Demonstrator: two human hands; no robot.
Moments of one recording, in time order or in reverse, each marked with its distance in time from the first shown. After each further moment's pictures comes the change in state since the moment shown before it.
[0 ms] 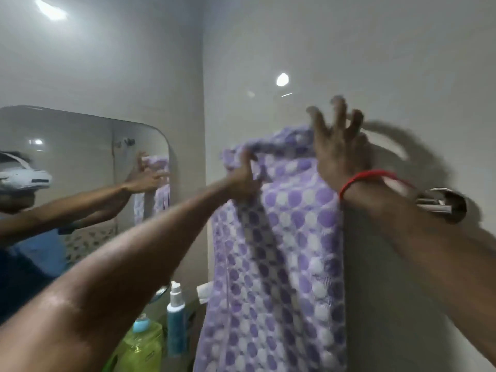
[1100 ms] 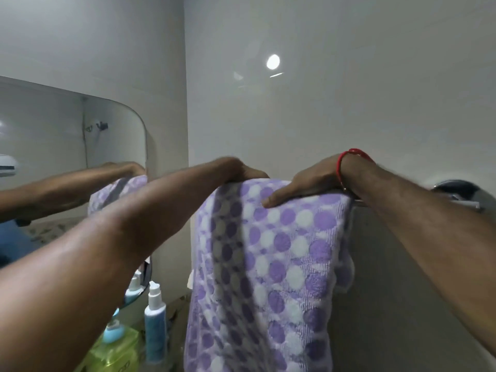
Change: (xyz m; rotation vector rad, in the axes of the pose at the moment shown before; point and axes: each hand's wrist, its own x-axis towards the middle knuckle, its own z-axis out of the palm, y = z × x) left_hand 0.064 0.004 0.008 0.061 -1.103 -0.537; right_hand 0.026 -0.002 0.047 0.386 -1.366 0.093
